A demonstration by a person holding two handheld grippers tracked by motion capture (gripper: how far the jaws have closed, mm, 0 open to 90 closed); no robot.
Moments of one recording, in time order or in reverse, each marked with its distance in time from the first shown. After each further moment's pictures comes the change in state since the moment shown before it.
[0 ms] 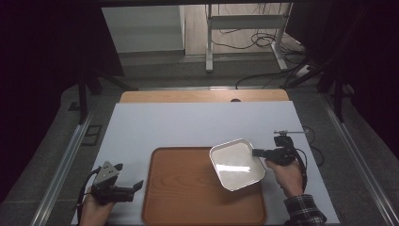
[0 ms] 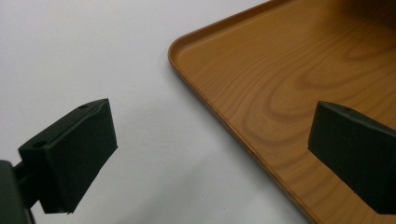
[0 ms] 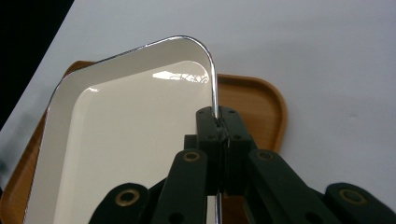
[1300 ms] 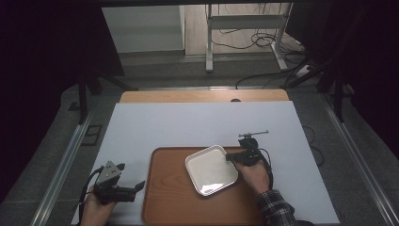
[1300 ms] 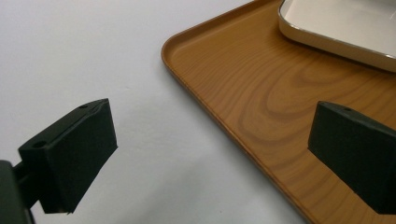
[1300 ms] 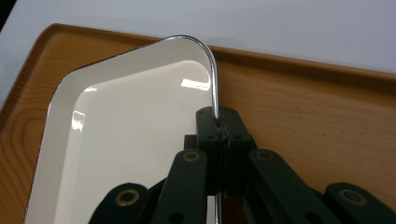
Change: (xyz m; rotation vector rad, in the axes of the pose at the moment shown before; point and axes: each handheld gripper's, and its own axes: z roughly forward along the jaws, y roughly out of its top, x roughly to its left) left arm -0.002 0.002 0.004 0.013 -0.011 0.020; right arm 0.042 -0.005 0.085 0.126 -0.040 -0.055
